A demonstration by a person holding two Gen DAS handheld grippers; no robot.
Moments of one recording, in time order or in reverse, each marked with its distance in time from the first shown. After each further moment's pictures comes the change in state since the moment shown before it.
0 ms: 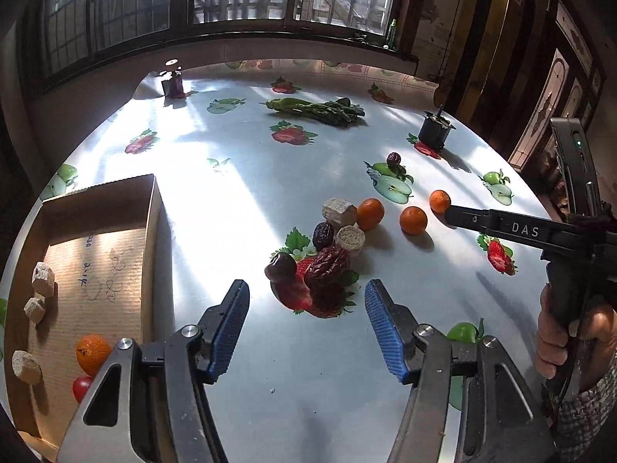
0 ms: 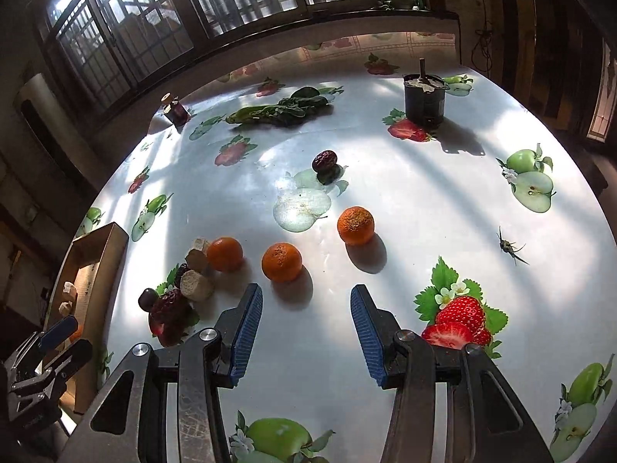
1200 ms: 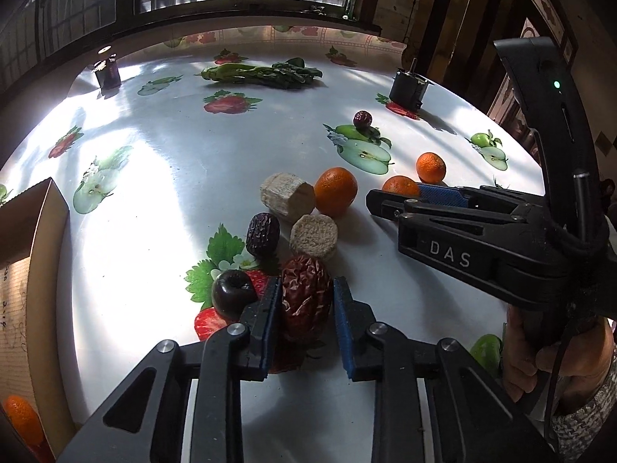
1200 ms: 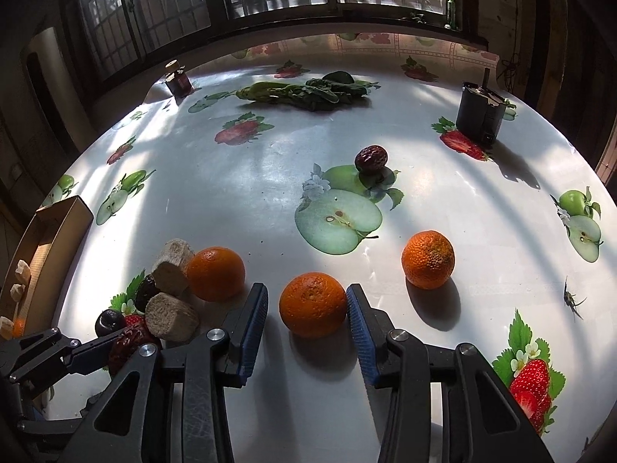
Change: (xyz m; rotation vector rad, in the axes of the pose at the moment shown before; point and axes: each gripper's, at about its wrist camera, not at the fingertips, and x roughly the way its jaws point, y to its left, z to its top) left arm 0.081 -0.023 0.001 0.097 0.063 -0.114; right arm 0.066 0.037 -0.004 -0.177 -0.028 -0.120
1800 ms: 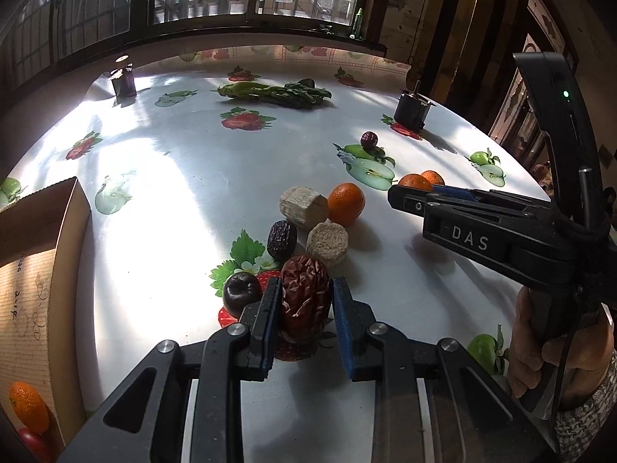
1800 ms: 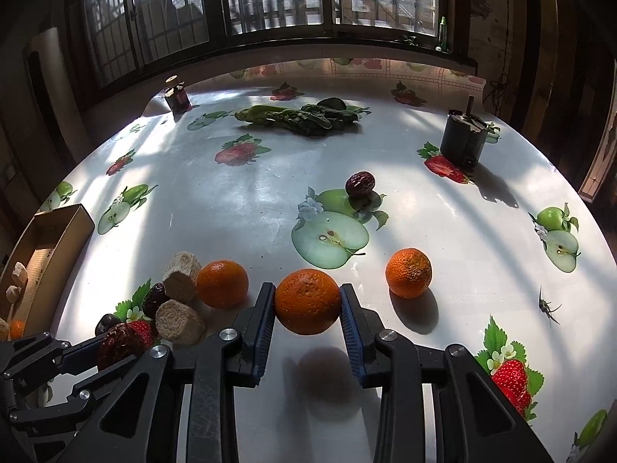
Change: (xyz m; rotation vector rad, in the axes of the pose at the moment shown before) left arm -0.021 0.006 -0.008 -0.019 -0.078 0.015; right arm -0.022 0.002 0.003 0.009 -0.074 -0.023
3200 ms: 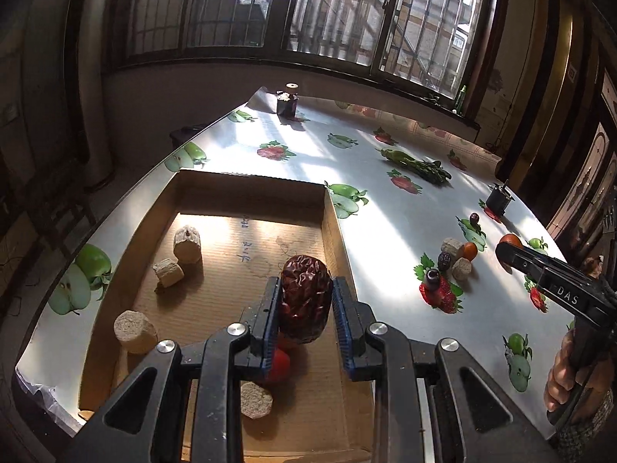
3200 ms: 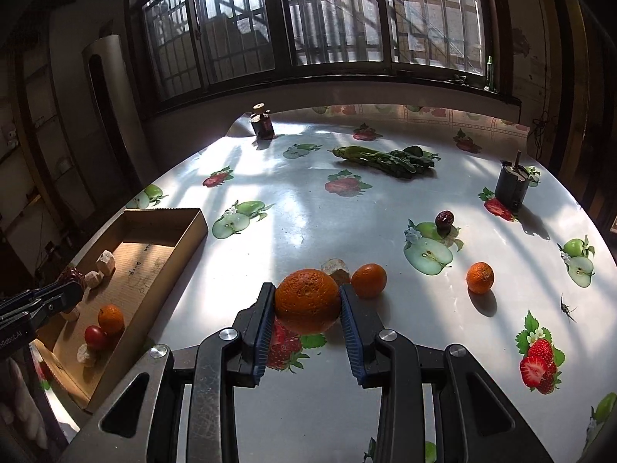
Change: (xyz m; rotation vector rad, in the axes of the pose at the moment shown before) left arm -0.165 0.143 -0.054 -0.308 -0.168 0.240; right arm -0.086 0.092 -0.015 -0.101 -0.123 0.213
